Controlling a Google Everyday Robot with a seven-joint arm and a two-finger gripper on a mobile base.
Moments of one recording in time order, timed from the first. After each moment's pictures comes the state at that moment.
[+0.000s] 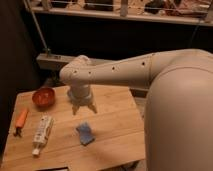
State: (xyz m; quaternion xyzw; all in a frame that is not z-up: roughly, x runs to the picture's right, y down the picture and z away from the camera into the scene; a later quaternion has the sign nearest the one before) arm -0.106 0.103 0.703 -0.26 0.23 0.64 0.68
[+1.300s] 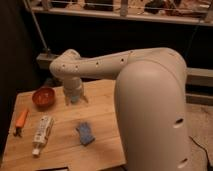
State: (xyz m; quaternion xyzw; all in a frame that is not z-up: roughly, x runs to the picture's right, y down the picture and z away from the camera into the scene) arm -0.165 0.045 0.757 -0.25 0.20 0.62 0.72
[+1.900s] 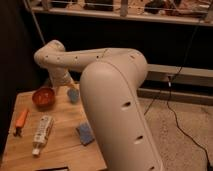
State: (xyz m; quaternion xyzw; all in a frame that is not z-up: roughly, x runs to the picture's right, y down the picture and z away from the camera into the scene) arm -0.238 -0.006 0.795 -0.24 0.17 0.58 0.76
